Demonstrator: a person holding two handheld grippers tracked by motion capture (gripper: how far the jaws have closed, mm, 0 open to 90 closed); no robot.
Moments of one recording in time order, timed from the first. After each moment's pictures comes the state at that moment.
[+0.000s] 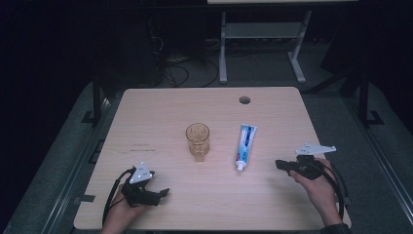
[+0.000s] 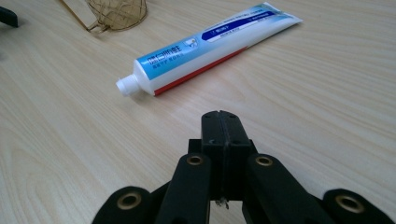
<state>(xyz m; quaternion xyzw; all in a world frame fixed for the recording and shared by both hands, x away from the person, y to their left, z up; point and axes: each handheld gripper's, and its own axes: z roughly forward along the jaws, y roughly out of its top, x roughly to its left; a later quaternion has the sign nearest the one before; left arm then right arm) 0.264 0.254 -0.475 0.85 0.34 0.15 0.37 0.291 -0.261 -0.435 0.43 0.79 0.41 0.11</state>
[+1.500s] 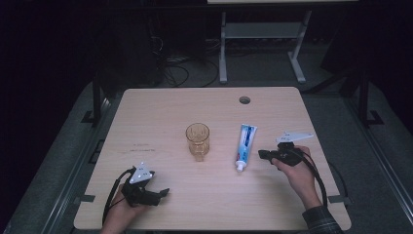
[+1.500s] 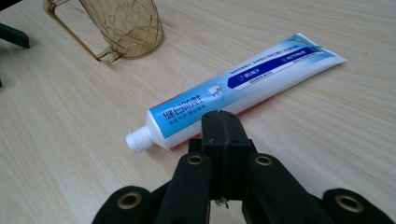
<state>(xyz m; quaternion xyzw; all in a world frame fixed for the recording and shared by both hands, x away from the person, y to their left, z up) 0.264 0.254 -0.475 0.85 0.34 0.15 0.37 0.330 -0.219 -0.433 0.41 0.80 0.43 0.09</state>
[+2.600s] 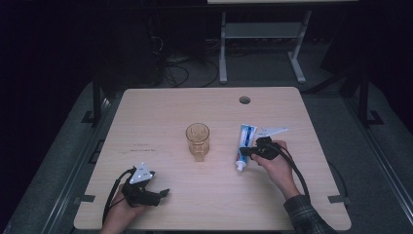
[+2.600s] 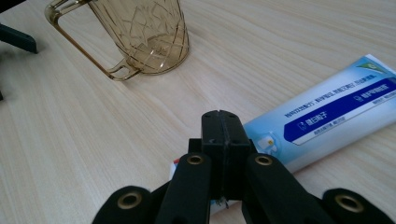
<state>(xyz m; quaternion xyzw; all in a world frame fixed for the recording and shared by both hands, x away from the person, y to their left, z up) 0.264 0.253 -0.475 0.86 0.34 0.15 0.37 0.358 -0.167 -0.444 0.38 0.82 0.43 0.07</state>
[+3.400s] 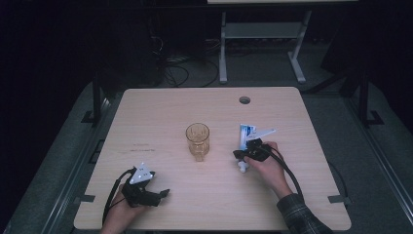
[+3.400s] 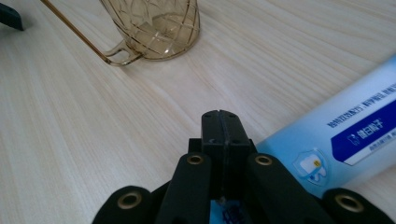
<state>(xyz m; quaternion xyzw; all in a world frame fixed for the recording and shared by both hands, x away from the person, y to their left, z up) 0.264 0.253 -0.475 0.86 0.33 0.14 0.37 0.361 -0.147 -0.457 0.37 0.84 0.40 0.07</state>
